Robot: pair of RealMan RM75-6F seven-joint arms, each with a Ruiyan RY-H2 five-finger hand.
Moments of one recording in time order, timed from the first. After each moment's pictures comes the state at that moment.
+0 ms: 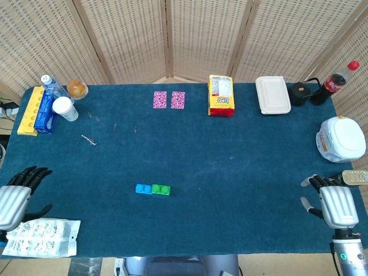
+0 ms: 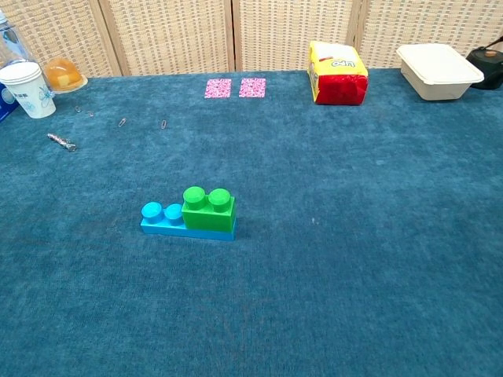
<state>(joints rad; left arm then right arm) -0.13 -0.90 0.00 -1.92 1.54 1.33 0.14 0.11 -1.15 0.07 -1.62 -1.54 1.49 -0.11</state>
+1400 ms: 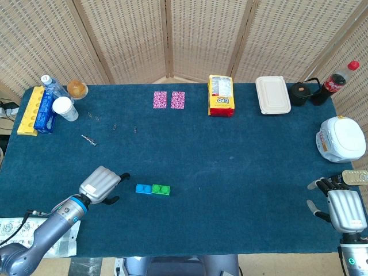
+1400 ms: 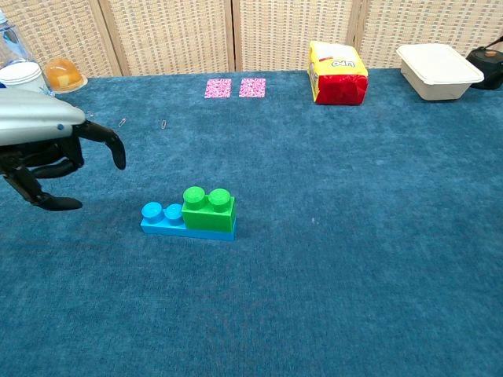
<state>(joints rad) -0.62 -1.16 -0.09 -1.92 1.17 0.81 0.59 0.08 -1.14 0.05 -1.58 -1.55 1.52 -0.03</state>
